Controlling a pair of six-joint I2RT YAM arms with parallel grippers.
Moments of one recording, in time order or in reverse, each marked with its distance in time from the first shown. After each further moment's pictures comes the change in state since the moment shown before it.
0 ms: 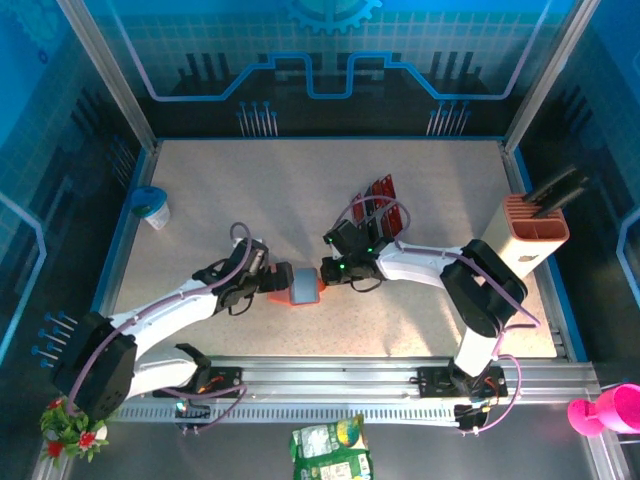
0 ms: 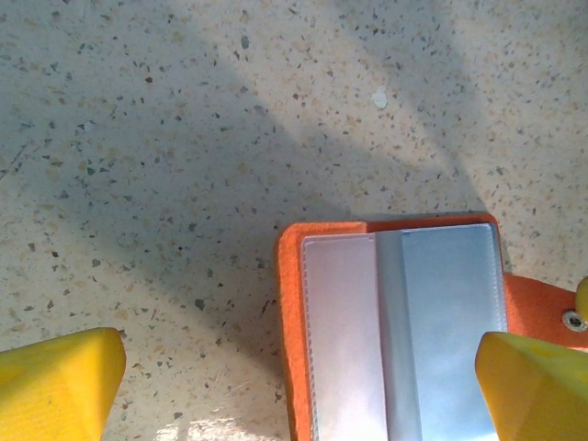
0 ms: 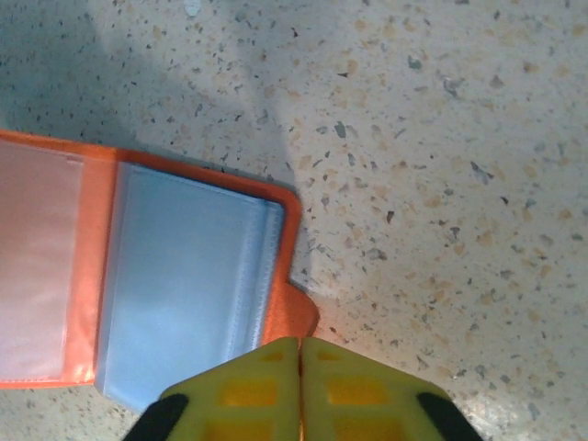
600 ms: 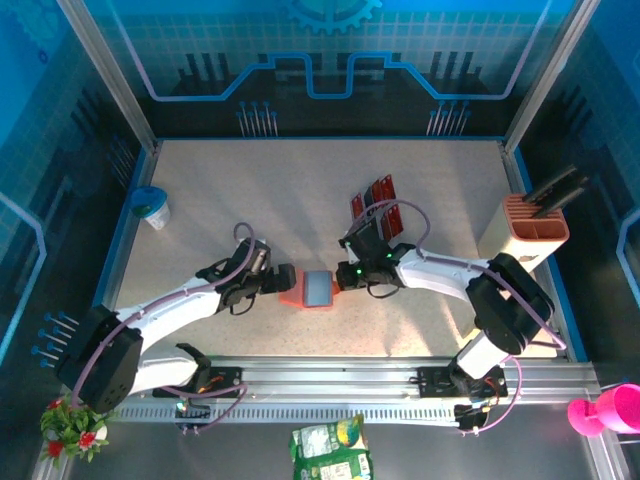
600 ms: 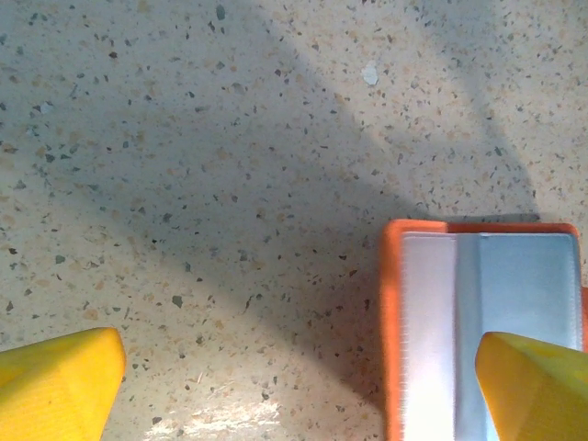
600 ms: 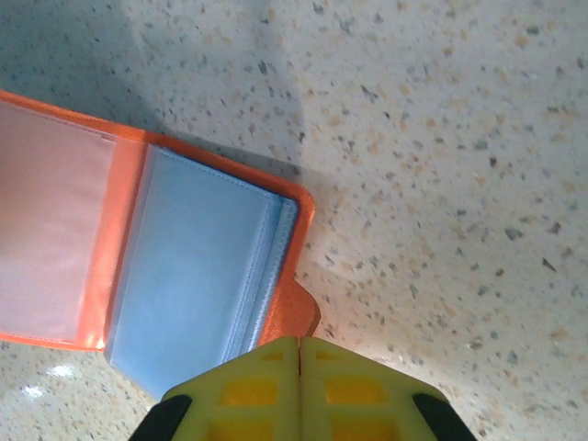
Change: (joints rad) left arm -0.002 0.036 0.000 0.022 0.038 0.006; right arm -0.046 -0.159 -0.135 -0.032 0.002 -0.046
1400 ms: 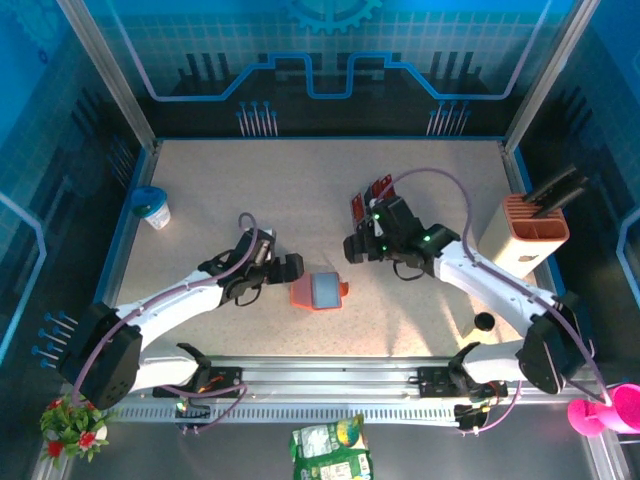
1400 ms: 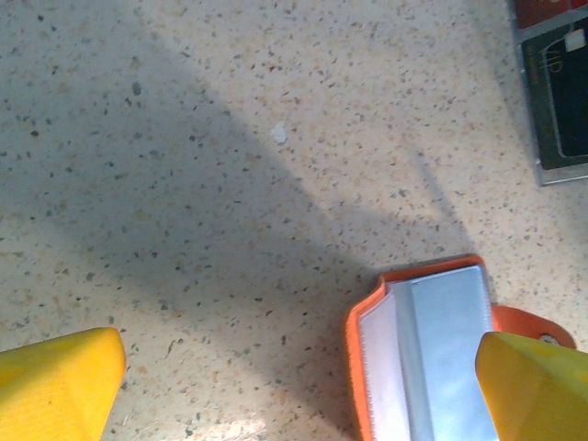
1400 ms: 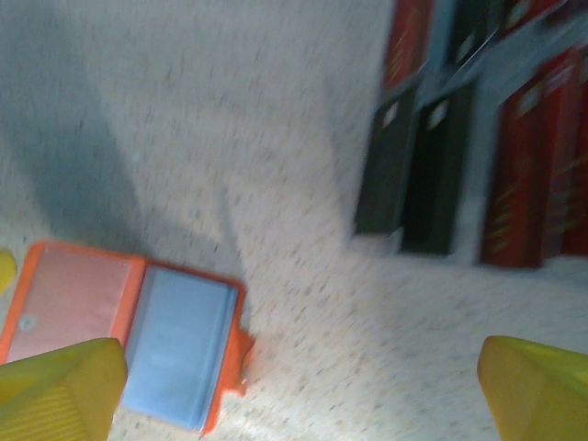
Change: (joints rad) left arm -0.014 0.018 0.087 0.015 0.034 0.001; right arm -0.106 -0.278 0.178 -0.309 0.248 -0.163
